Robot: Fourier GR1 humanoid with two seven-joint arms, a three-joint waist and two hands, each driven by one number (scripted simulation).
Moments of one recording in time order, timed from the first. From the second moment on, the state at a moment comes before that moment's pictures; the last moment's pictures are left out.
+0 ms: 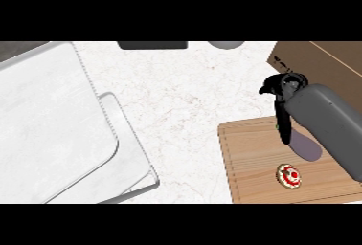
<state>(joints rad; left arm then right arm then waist) -0.18 0.59 -0.18 -1.44 0.33 0.45 0.00 -0.90 -0.55 0.66 -0.95 0.09 0.86 0.84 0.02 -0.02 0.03</state>
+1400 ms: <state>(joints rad) -0.14 0.59 -0.15 -1.46 0.34 0.45 -0.01 -0.93 -0.43 0.75 -0.74 0.21 0.85 0.84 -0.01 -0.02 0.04</state>
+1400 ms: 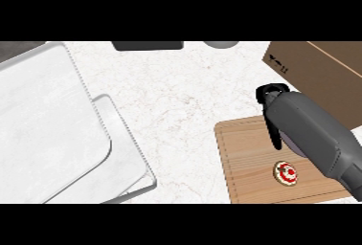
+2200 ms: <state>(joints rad) -0.14 0.59 -0.15 -1.46 0.34 0.45 -0.01 -0.88 -0.42 0.77 -0.70 0.27 0.84 0.80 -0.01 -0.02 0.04</state>
